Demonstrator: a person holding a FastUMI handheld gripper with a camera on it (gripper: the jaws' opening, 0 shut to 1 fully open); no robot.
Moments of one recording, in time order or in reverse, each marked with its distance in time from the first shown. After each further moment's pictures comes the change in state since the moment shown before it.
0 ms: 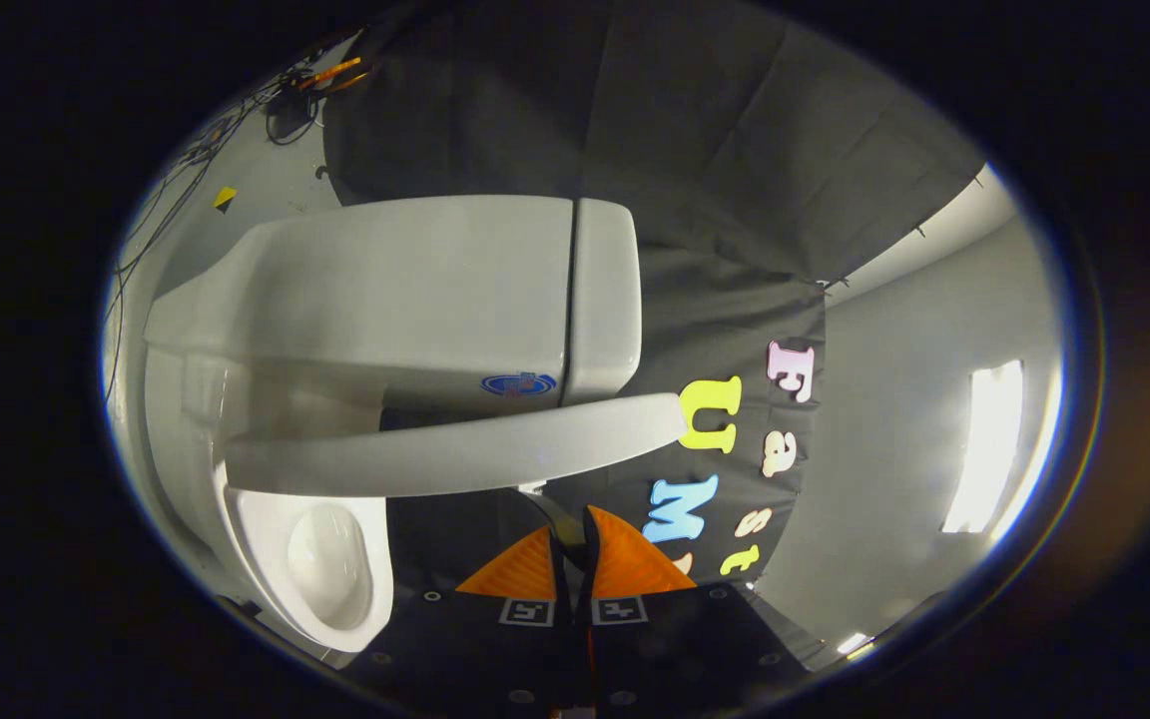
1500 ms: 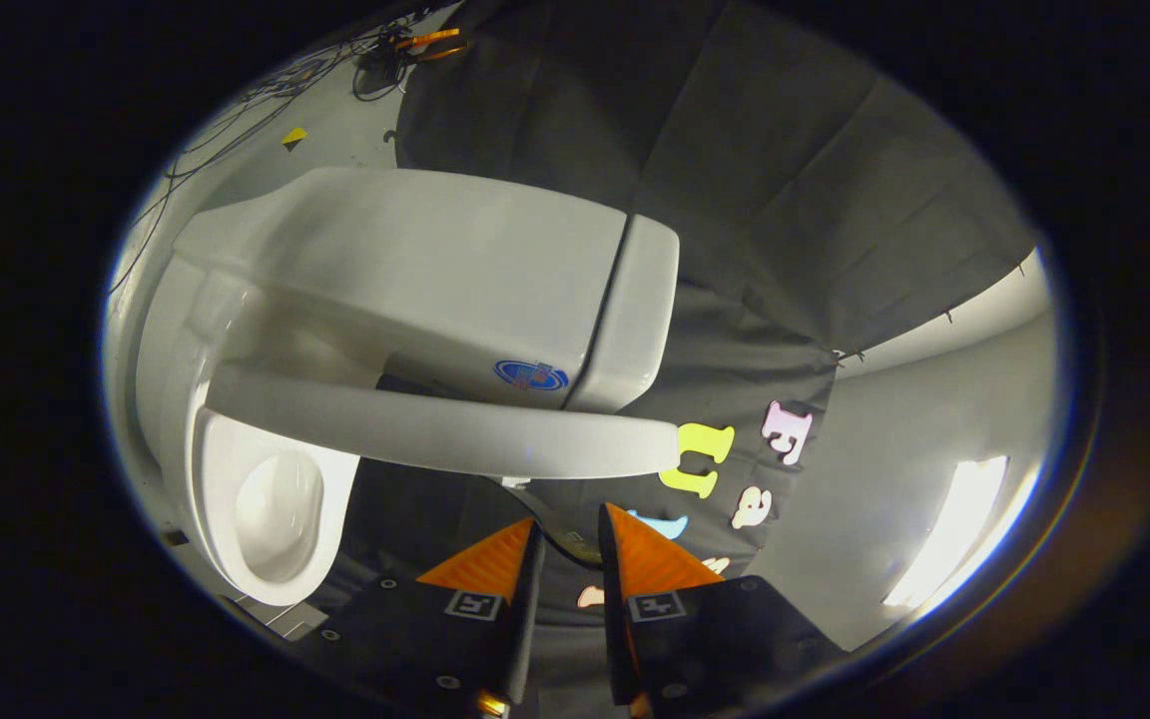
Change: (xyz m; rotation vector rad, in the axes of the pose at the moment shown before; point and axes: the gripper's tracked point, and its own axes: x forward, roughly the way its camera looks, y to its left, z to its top) arm -0.007 -0.005 -0.009 -0.221 -0.094 0.034
